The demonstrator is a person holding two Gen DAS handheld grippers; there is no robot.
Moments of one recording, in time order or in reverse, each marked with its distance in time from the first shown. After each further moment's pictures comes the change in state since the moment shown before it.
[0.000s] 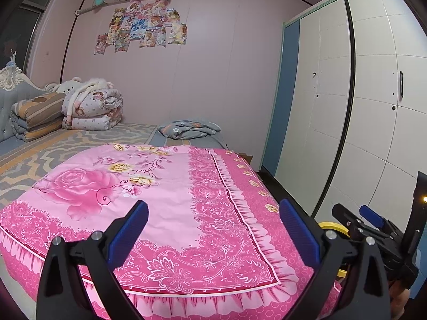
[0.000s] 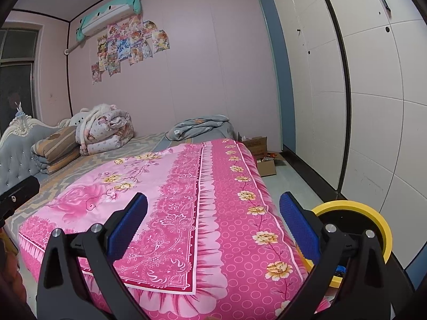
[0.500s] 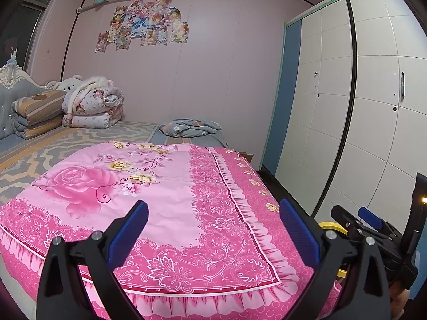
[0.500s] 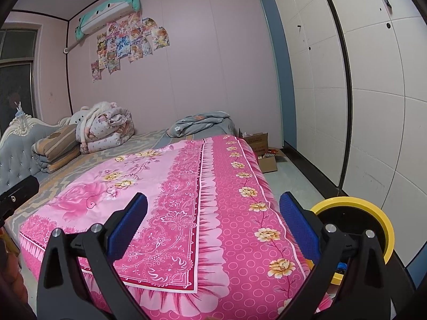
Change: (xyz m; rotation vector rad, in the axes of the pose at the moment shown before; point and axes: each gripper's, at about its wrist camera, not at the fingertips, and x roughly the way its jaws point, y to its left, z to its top) left arm 0.005 0.000 0.001 -0.009 0.009 0.002; right arm 0.006 0.001 -0.003 0.007 0.019 0.004
